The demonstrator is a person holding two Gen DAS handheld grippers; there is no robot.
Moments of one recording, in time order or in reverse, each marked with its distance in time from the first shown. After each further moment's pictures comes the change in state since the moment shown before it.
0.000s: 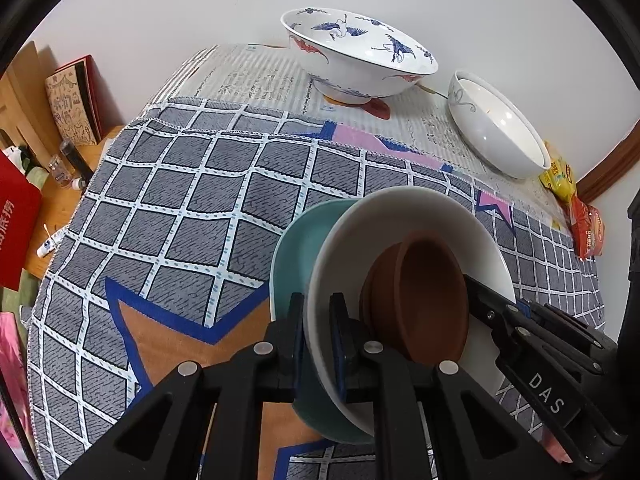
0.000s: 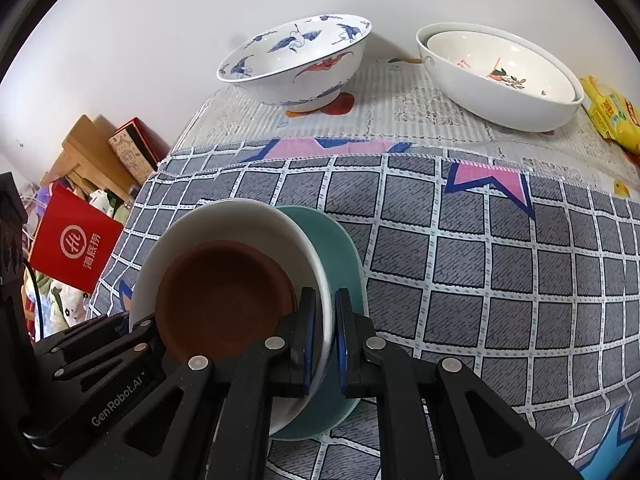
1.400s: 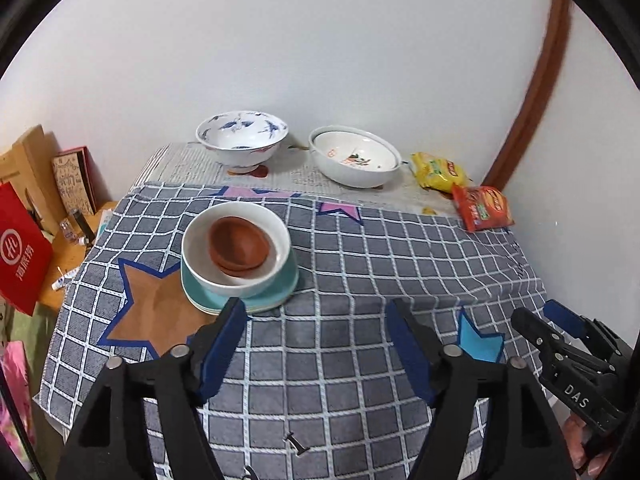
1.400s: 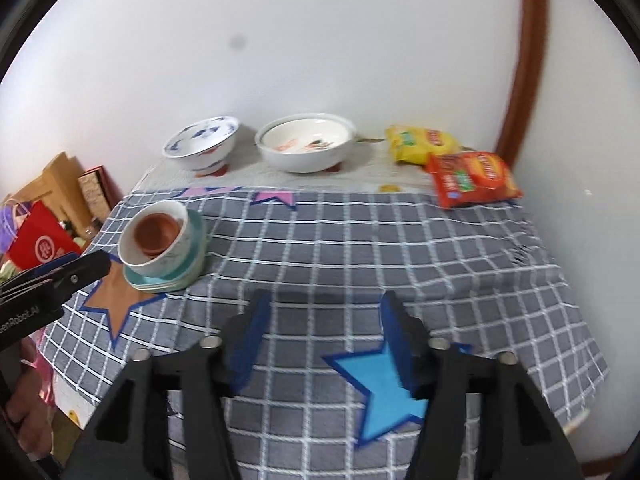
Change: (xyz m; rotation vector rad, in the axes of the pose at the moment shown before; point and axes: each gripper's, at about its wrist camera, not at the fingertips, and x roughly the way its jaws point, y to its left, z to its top) left arm -0.166 -0.117 -0.121 0.175 -0.288 -0.068; right arm -0.237 -0.112 -0.148 0.043 -0.309 -0.294
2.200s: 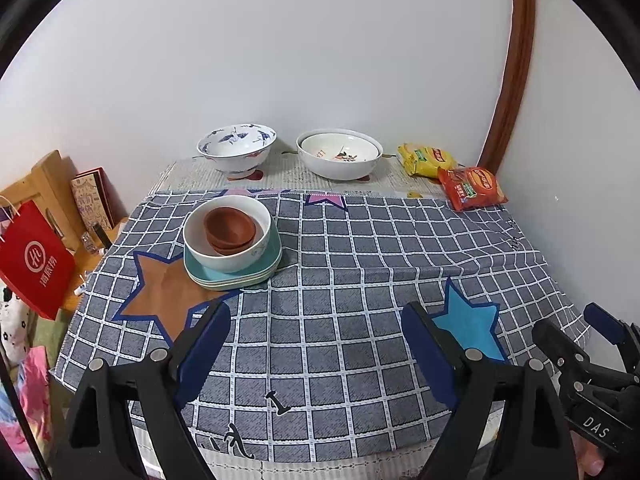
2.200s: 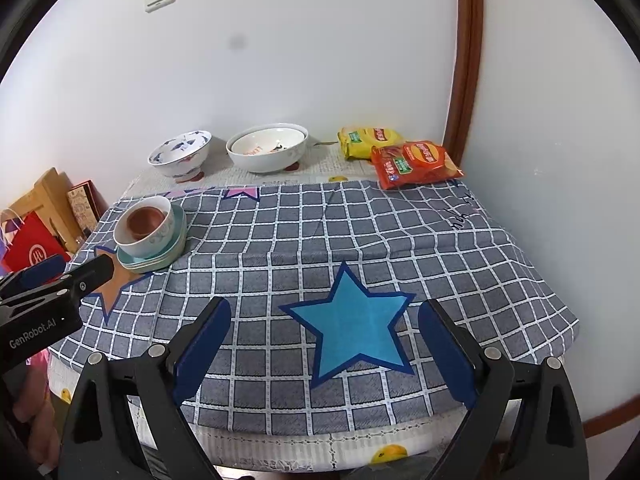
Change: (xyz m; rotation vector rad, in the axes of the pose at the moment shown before) left arm -0.036 -0.048 -0.044 0.073 -0.045 0.077; right arm -0.060 -0.030 -0.057 0.049 -0.056 -0.080
